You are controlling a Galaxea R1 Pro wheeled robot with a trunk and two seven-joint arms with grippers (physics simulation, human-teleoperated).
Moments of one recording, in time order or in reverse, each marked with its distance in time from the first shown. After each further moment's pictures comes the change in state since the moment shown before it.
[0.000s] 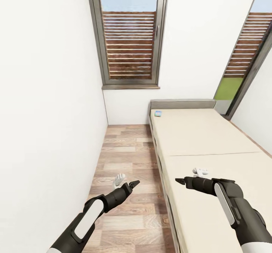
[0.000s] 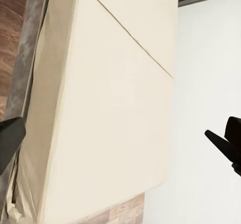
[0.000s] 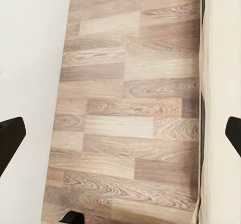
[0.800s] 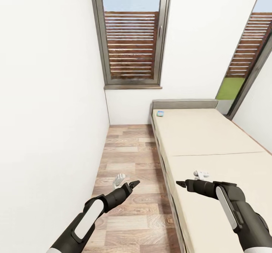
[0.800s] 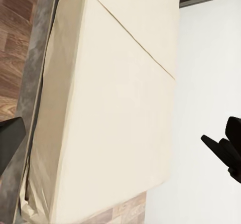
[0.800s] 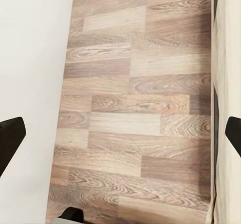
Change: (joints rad) left arm 0.000 0.000 -0.002 0.000 -0.001 0.000 0.000; right arm 0.028 -0.009 -0.001 -0.007 -0.003 -0.012 0.009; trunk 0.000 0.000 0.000
